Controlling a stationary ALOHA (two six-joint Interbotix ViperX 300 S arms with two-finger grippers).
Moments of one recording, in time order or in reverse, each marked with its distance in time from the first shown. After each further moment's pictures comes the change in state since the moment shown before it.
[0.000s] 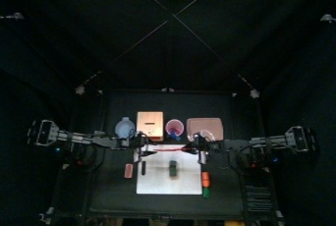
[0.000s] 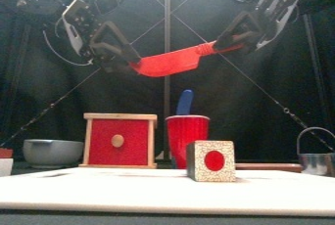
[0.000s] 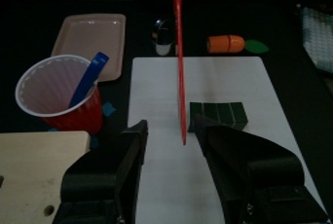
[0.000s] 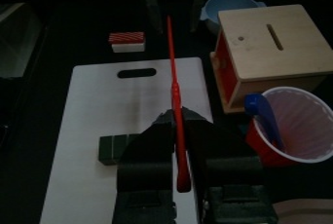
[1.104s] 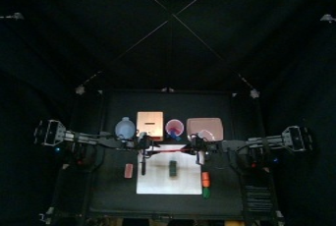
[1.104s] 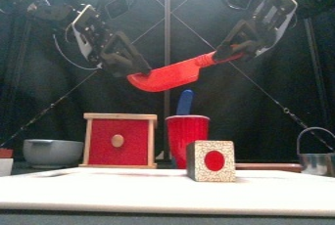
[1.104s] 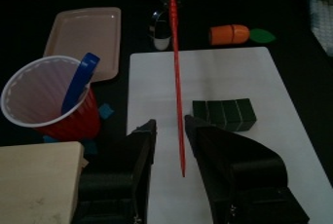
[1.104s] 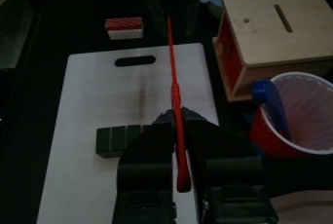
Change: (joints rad) left arm 0.003 0.083 -0.043 0.041 -0.003 0.002; right arm 0.005 0.051 0.002 0.018 0.000 0.002
